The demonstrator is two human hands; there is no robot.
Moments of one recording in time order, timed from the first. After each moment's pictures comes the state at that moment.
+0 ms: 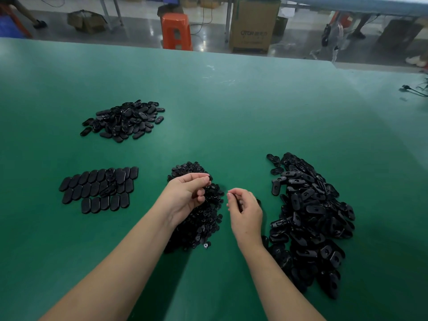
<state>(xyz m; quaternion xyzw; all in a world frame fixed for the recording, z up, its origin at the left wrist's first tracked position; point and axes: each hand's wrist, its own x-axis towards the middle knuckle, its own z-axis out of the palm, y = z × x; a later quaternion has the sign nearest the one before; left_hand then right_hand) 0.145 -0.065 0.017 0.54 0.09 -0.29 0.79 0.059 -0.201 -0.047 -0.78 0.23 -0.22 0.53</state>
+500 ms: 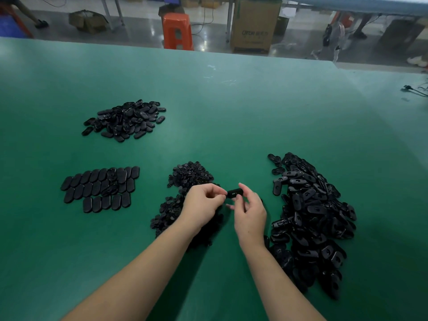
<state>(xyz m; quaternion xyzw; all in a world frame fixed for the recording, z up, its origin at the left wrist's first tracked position) 0.121 -0.092 -0.007 0.80 -0.04 -0.18 0.57 0.062 -0.205 -0.056 -0.74 0.27 -0.24 0.56</state>
